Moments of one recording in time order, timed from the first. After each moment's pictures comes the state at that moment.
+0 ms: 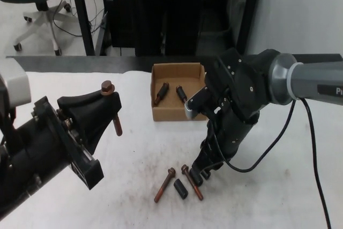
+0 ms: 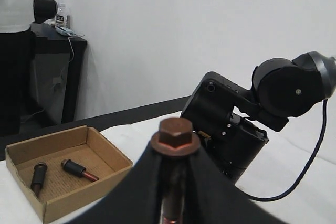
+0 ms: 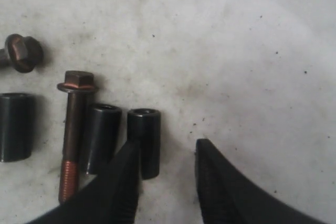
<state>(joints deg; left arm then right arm) -20.3 42.6 -14.8 -24.1 27.2 -11.7 30.1 104.7 -66.7 40.9 -4.3 -10.0</state>
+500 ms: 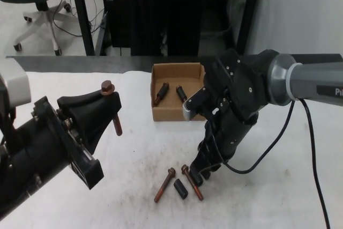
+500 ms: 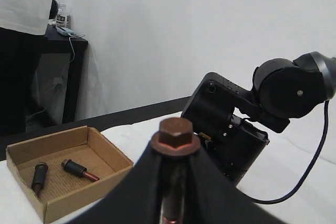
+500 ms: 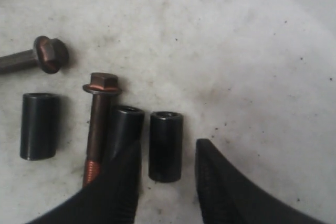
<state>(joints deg) -20.3 42.6 -14.8 -24.1 26.9 -11.7 31.2 104.7 -66.7 40.9 -6.6 -10.0</state>
